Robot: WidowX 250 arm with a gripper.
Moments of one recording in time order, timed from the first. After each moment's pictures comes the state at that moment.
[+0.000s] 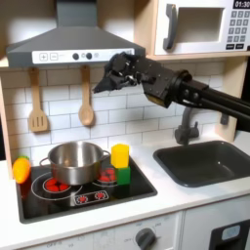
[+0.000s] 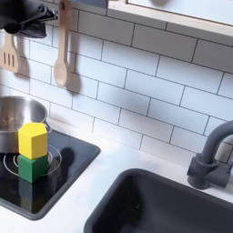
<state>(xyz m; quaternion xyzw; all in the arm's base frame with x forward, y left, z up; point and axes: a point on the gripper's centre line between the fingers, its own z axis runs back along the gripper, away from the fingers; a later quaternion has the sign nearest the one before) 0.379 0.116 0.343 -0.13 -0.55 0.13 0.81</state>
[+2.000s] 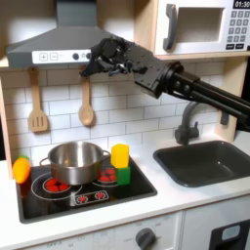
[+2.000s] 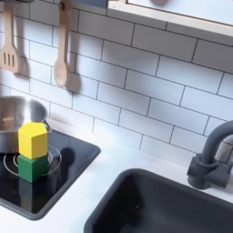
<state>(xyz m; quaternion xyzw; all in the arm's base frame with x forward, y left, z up) 0.392 0.138 0.383 -0.13 -0.61 0.17 0.77</state>
